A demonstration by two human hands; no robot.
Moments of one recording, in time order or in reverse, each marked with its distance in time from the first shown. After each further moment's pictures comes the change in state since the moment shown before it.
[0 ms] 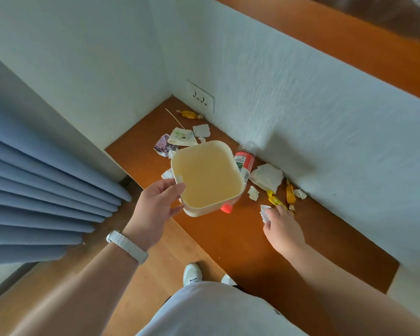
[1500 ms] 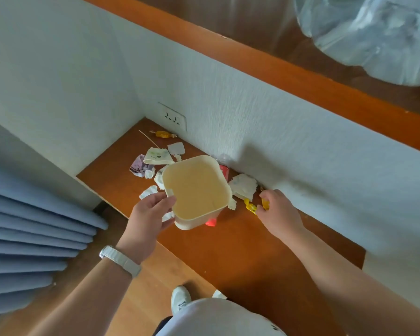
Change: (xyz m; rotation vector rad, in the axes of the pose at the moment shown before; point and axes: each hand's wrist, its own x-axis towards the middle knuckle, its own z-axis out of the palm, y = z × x) left_hand 0.012 0.002 0.019 0.068 -0.064 -0.006; right_hand -0.008 -0.002 -0.094 0.300 0.220 0.117
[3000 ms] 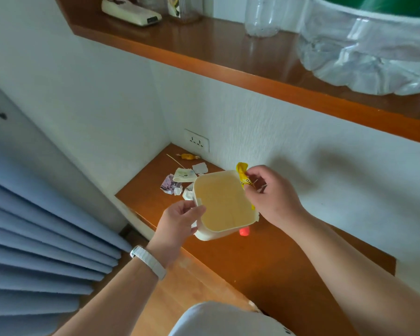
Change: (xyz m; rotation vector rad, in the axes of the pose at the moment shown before) left_hand -0.035 0.020 -0.025 0.160 -0.081 0.139; right_hand -0.041 -0.141 -0.069 0.498 0.207 -0.313
